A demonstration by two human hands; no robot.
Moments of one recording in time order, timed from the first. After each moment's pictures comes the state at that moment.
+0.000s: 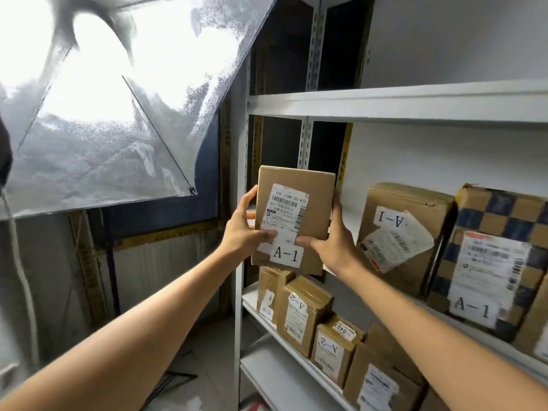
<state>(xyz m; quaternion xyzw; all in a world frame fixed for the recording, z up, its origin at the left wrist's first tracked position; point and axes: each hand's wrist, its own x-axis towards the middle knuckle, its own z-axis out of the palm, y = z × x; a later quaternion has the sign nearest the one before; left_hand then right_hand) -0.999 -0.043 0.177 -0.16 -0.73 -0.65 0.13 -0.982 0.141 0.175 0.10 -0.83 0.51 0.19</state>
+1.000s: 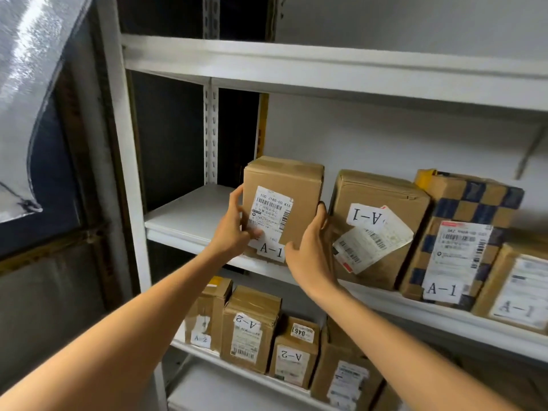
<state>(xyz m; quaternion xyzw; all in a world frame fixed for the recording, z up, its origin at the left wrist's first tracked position) -1.192 0.025 0.144 -0.34 -0.75 -0.57 0.01 -1.057 0.126 0.153 -0.20 -0.88 0.30 0.31</state>
